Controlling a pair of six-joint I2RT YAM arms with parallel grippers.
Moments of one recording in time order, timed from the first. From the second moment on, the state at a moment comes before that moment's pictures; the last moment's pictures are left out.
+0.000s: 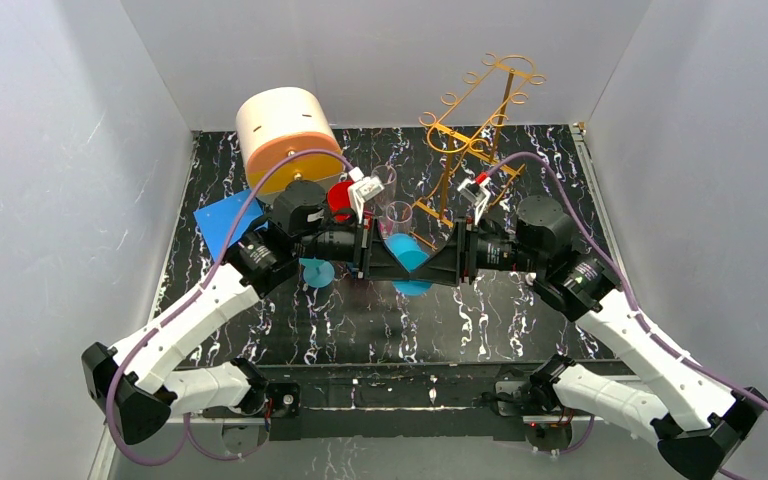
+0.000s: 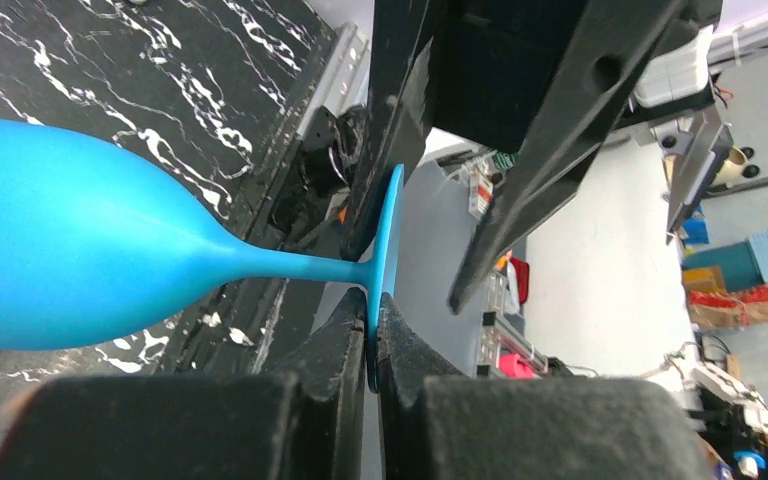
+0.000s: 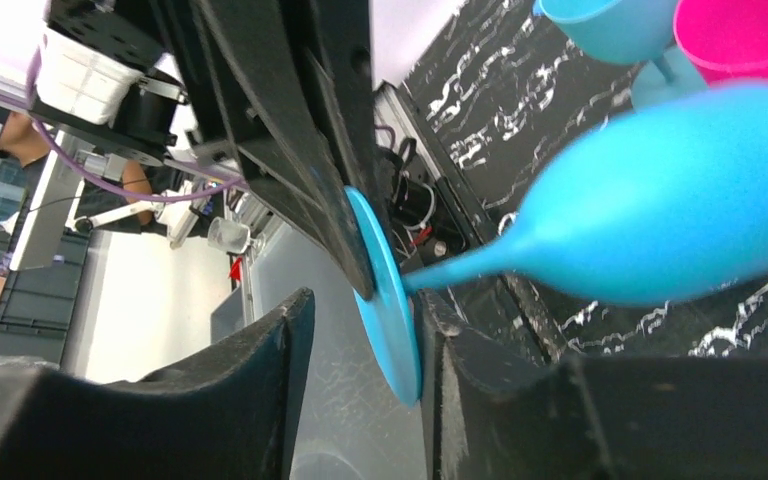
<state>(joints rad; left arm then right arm) -0.74 1.13 1.11 -0.34 0.77 -0.64 0.71 0.90 0.97 -0.26 -0.70 0.74</state>
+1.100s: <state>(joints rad) -0.73 1.15 1.18 -0.48 0.82 -0.47 0.71 0.95 0.99 -0.35 -0.77 0.59</state>
